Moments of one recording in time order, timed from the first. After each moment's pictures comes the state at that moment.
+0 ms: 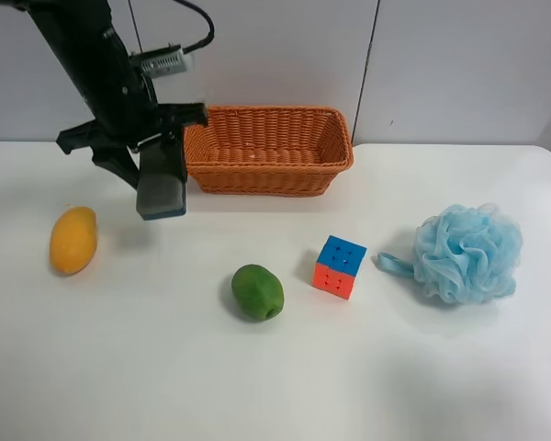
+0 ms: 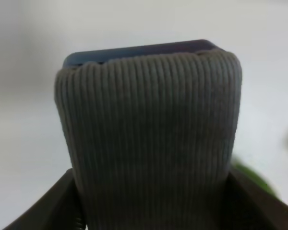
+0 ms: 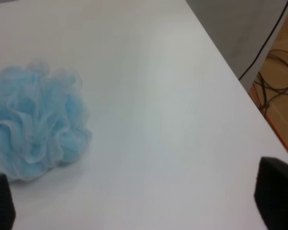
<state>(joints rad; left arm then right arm) -0.38 1.85 -1.50 -0.13 1.05 -0.45 -0.13 0.00 -0.48 -0.17 1.05 0.09</state>
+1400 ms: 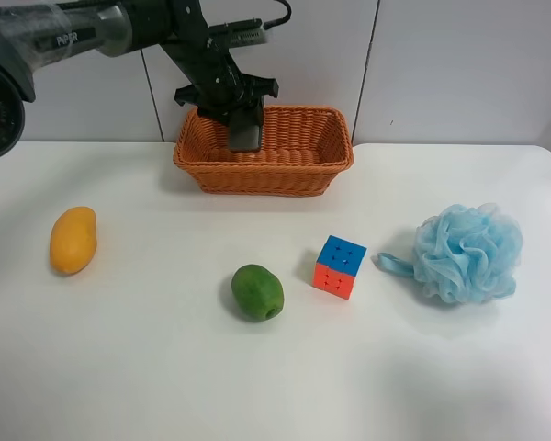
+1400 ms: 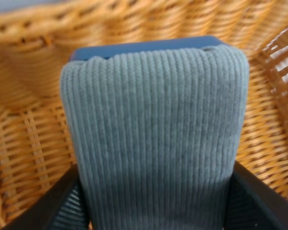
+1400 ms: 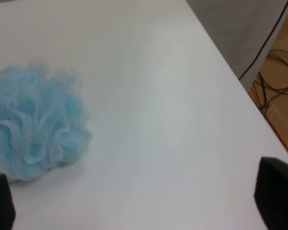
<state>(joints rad) -0.39 2.42 -2.22 -0.17 0.80 -0.12 -0.13 0.00 -0.48 -0.17 1.05 0.09</state>
